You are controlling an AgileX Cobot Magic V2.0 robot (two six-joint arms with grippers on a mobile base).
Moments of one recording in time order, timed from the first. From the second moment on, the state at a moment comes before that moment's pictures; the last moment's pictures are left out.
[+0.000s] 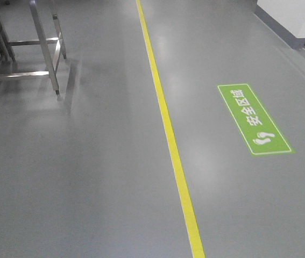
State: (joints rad) left arm -0.35 0.38 -0.38 0.20 0.46 -0.40; right arm 0.21 0.28 -0.33 -0.15 0.38 0.09
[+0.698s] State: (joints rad) left arm -0.35 0.38 -0.38 0.20 0.46 -0.40; right arm 0.21 0.28 -0.33 -0.15 0.38 0.09
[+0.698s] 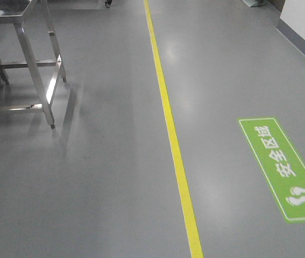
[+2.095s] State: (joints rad) left arm -0.35 0.38 -0.38 0.20 0.46 -0.40; right arm 0.21 0.28 -0.33 -0.15 0.38 0.09
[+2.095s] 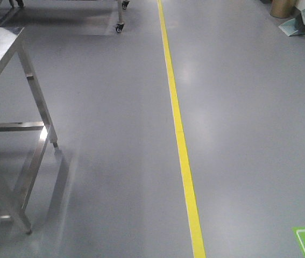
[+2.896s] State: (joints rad) left arm -0.35 0.38 -0.38 0.20 0.46 -0.40; right arm 0.21 0.28 -0.33 -0.15 0.38 0.09
